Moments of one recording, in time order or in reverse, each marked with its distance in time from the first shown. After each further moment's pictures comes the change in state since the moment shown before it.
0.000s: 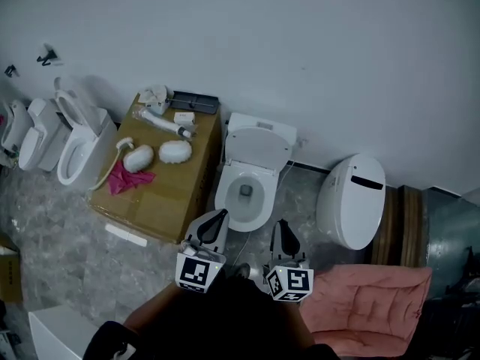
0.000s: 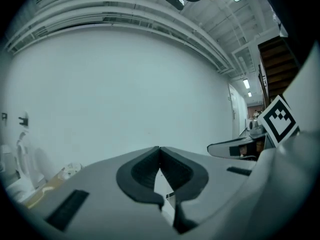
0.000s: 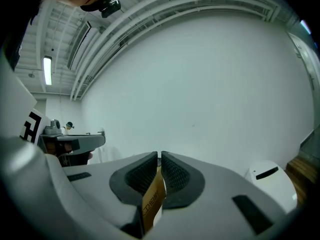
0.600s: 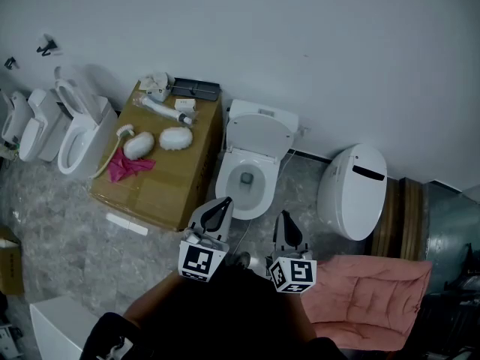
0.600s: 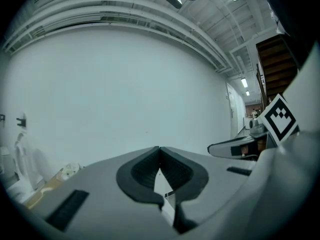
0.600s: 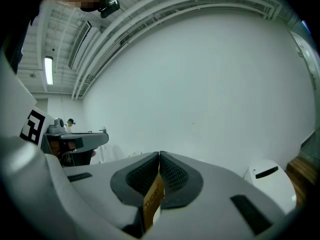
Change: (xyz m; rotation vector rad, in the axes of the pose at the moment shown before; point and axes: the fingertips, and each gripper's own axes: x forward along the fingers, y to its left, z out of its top) left arm 0.004 -0.012 0.001 0.052 -0.028 -0.028; right arm -0.009 -0.005 -0.008 -0.004 0.022 0.020
